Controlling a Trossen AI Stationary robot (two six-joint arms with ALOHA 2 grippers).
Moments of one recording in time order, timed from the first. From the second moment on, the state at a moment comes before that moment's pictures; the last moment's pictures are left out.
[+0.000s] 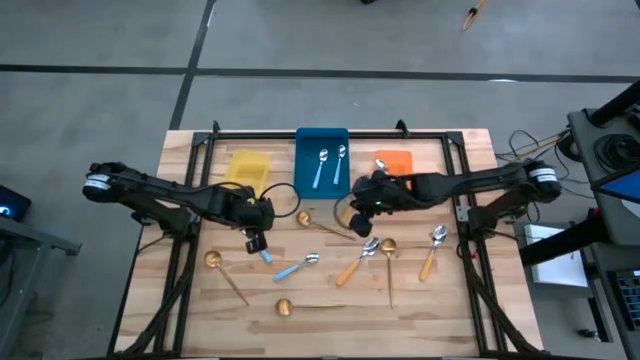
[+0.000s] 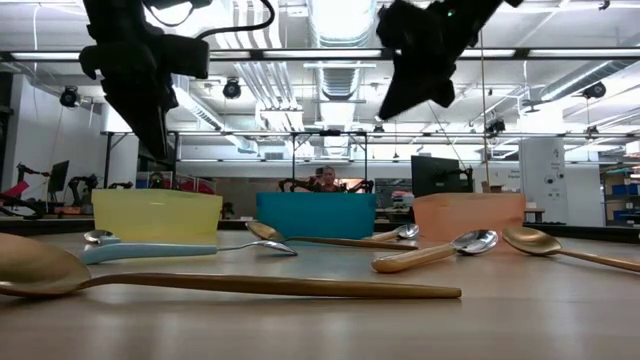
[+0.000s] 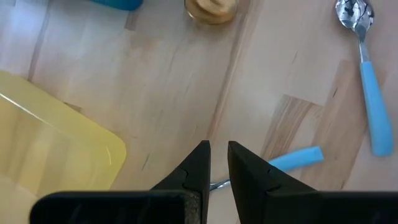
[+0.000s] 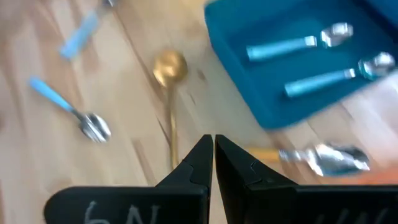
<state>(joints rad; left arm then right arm) -0.14 1.30 0.91 -0.89 -0.23 -0.41 0.01 1.48 1.14 -0.56 0.21 0.40</state>
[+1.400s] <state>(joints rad) -0.14 1.30 0.85 -0.76 -0.23 -0.38 0.10 1.89 1.30 -0.52 0.13 0.14</state>
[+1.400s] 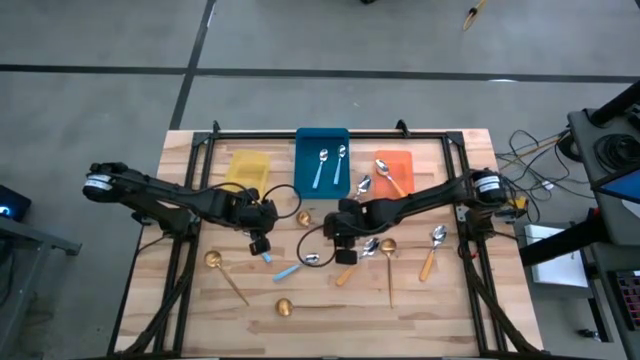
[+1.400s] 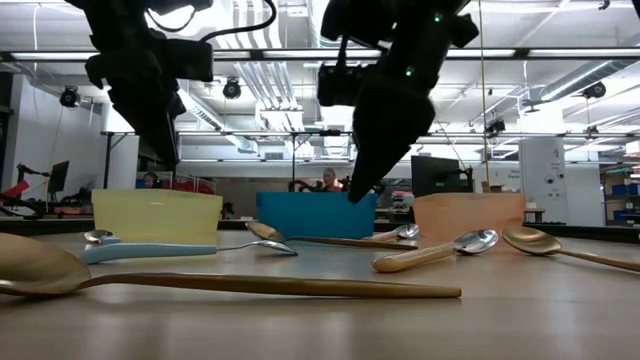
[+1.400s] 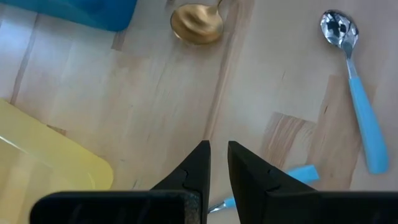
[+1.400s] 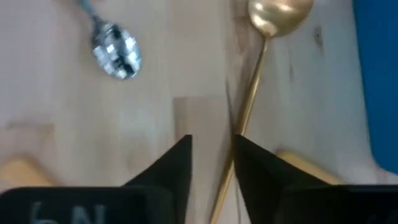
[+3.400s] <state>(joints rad) -0.17 0.95 0.84 -0.39 -0.50 -0.04 0.06 1.67 1.18 -0.28 0.29 -0.05</state>
